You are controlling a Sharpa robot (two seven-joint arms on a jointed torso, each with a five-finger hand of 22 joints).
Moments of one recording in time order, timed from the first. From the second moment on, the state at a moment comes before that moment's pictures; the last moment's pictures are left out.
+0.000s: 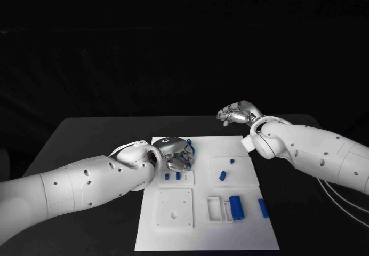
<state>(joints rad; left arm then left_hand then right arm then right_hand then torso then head) 1.31 -0.54 -0.16 1.29 -1.43 -0.28 0.04 1.17 -0.08 0.66 -0.26 0.05 1.04 0.09 0.35 0.50 1.23 0.02 0.31 0.09 1.22 -0.08 1.33 0.44 0.05 1.01 -0.16 0.96 1.31 1.32 -0.64 -0.03 1.11 -0.65 -0.40 0.10 0.91 -0.13 0.52 -0.26 0.67 0.83 0.20 0.24 0.50 0.74 0.14 0.94 0.32 0.94 0.07 0.71 0.72 0.25 0.77 0.21 0.38 1.24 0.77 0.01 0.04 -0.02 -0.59</state>
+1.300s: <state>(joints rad) 1.30 -0.67 -0.11 1.38 -1.26 -0.26 0.05 1.16 -0.09 0.67 -0.27 0.06 1.05 0.10 0.34 0.50 1.25 0.01 0.30 0.09 1.24 -0.08 1.34 0.44 0.04 1.02 -0.16 0.97 1.31 1.32 -0.65 -0.03 1.11 -0.65 -0.40 0.10 0.91 -0.13 0.52 -0.26 0.67 0.83 0.20 0.24 0.50 0.74 0.14 0.94 0.32 0.94 0.07 0.71 0.72 0.25 0.77 0.21 0.38 1.24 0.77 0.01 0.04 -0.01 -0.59</state>
